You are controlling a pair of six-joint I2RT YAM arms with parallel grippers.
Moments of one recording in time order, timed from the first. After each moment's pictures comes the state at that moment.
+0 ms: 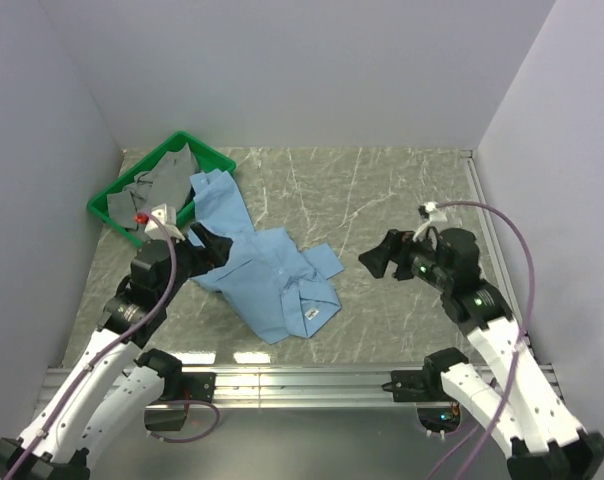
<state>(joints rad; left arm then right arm) -0.40 0.63 0.63 -0.29 -0.11 -0.64 0.30 0.67 0.72 -0.43 -0.30 0.44</state>
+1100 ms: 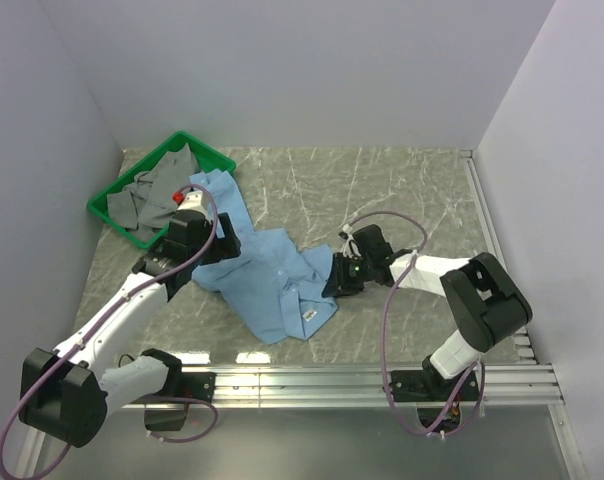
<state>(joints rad) -0.36 1.06 0.74 -0.31 -0.13 -0.49 0.51 1.59 0.69 -0.07 -0.50 0.55</state>
